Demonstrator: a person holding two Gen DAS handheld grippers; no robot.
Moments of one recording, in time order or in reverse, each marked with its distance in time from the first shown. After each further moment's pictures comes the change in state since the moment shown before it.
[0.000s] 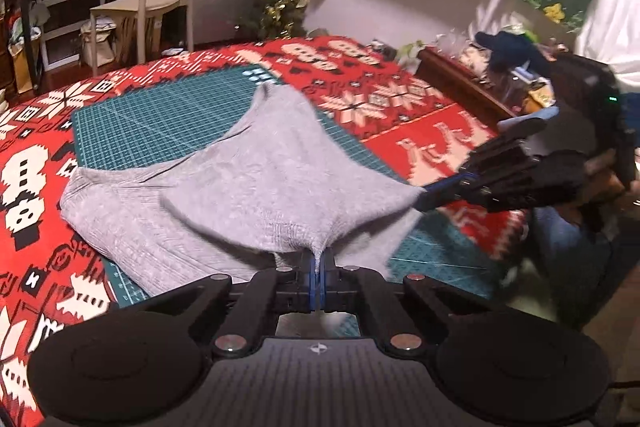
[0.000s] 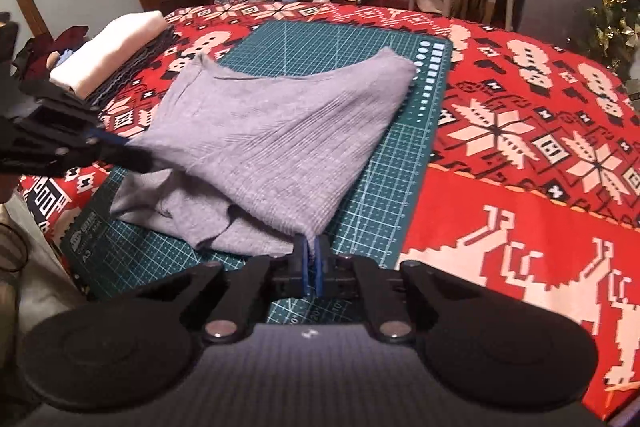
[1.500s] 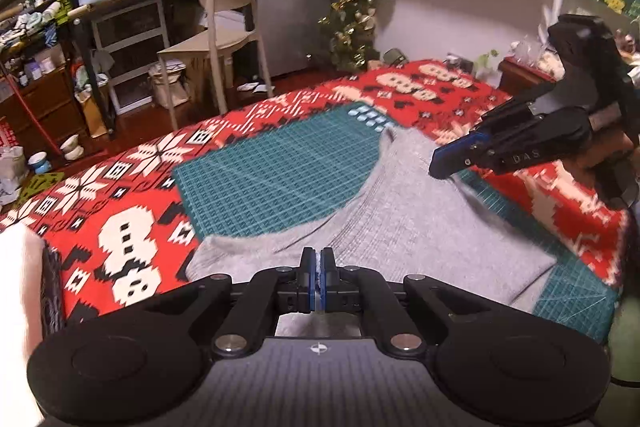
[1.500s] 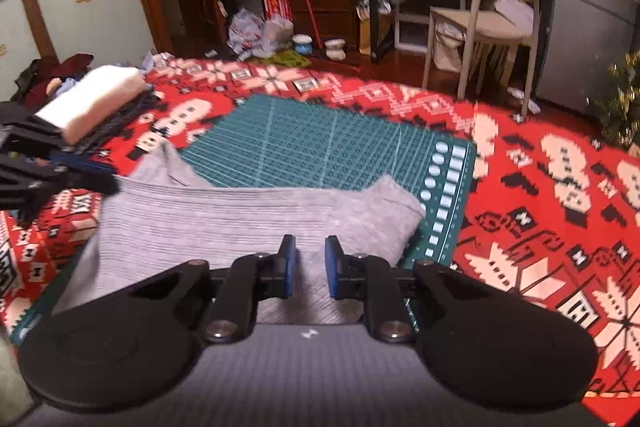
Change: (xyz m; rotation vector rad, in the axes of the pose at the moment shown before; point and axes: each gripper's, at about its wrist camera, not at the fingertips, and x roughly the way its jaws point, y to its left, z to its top) left arm 0.008 0.058 0.025 0.091 -0.061 0.309; right arm 0.081 -0.028 0.093 -0.060 -0.134 0.021
